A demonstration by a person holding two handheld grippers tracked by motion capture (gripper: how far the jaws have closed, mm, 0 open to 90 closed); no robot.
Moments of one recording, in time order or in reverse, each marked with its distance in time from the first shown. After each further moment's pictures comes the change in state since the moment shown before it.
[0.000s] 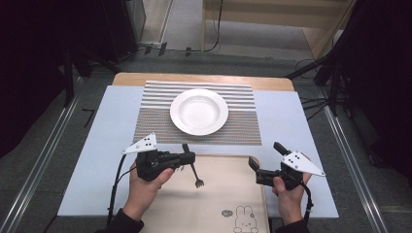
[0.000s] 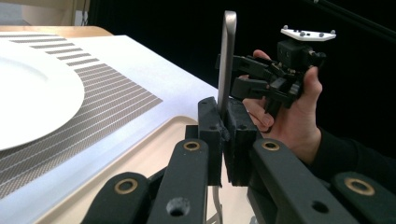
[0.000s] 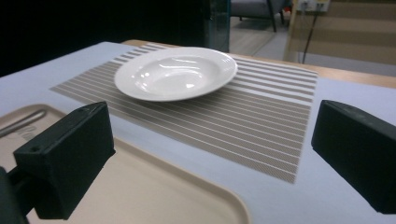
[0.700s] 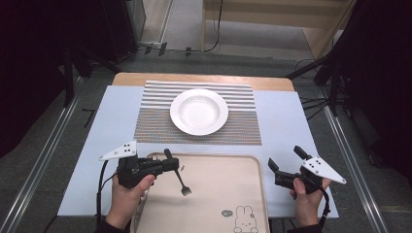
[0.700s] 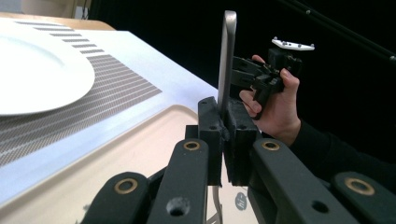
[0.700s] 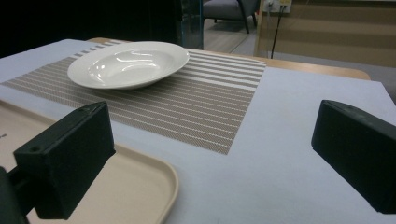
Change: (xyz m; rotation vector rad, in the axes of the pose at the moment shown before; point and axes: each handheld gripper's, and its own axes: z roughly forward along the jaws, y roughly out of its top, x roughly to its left) left arm 0.004 -0.017 -0.042 -0.016 -0.013 -0.064; right arm -0.041 -0.019 -0.026 -0.017 -0.093 0.013
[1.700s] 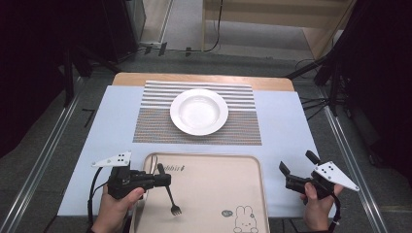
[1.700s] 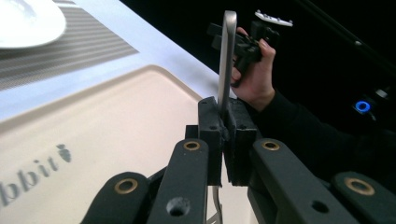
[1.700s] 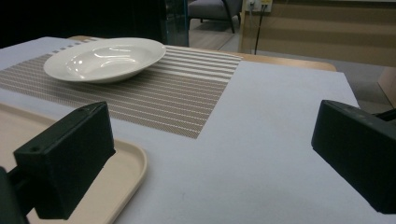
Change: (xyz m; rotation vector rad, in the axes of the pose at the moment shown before) left arm 0.001 -0.020 -0.017 0.120 -0.105 -0.081; right arm -0.019 -0.010 -0.020 -0.003 -0.055 0.007
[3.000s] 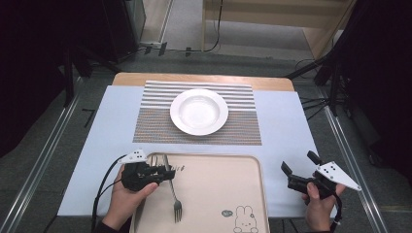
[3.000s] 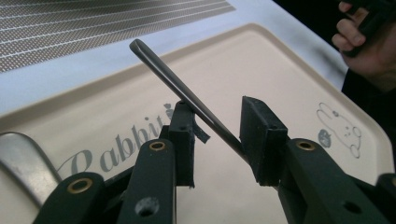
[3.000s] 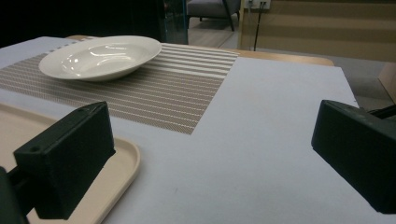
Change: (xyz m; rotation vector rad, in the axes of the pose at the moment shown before) left arm 0.033 -0.013 0.029 0.117 0.380 0.025; right arm -0.007 -0.004 0.000 0.005 0.000 0.015
